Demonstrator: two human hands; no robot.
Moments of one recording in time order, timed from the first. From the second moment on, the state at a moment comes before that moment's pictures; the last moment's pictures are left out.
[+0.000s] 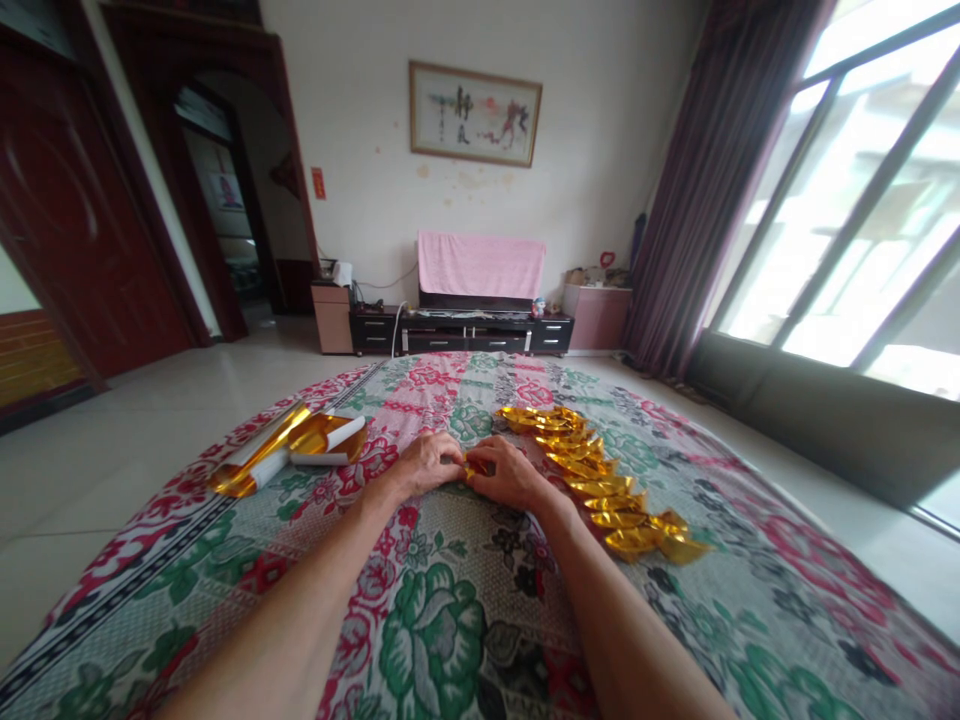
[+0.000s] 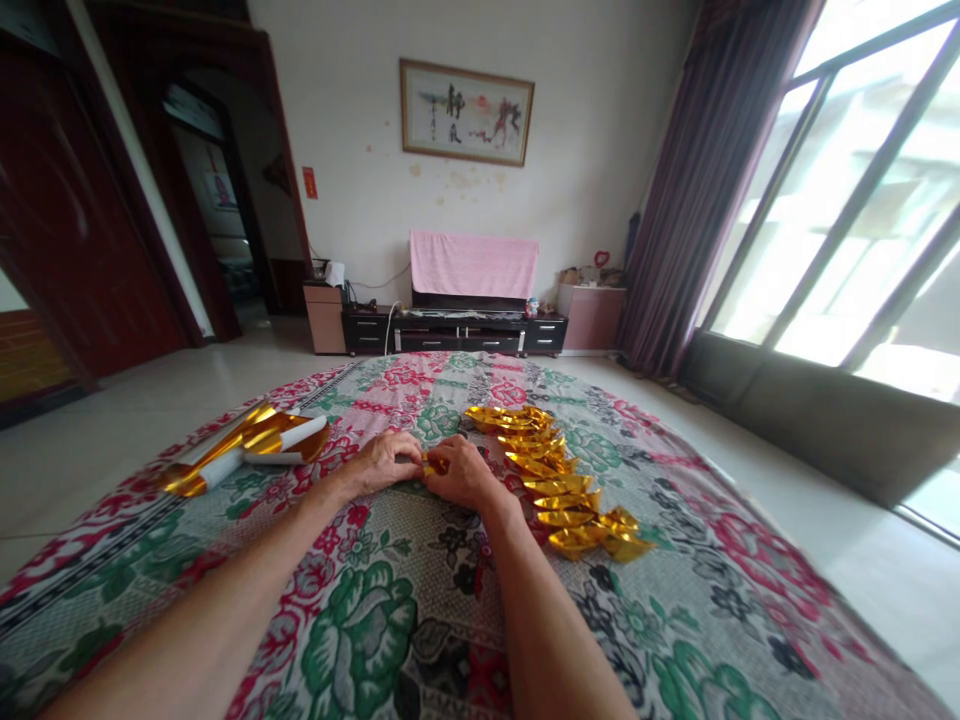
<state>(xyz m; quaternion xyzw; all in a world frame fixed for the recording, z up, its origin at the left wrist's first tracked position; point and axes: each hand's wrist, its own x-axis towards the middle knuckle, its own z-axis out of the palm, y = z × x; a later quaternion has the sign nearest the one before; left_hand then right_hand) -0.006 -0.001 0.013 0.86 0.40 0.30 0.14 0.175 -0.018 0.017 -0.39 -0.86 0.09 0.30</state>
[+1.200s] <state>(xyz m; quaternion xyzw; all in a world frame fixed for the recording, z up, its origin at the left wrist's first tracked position) -0.003 -0.005 0.014 0.84 0.43 0.28 0.14 0.175 -0.016 0.014 -0.40 -0.86 0.10 0.31</state>
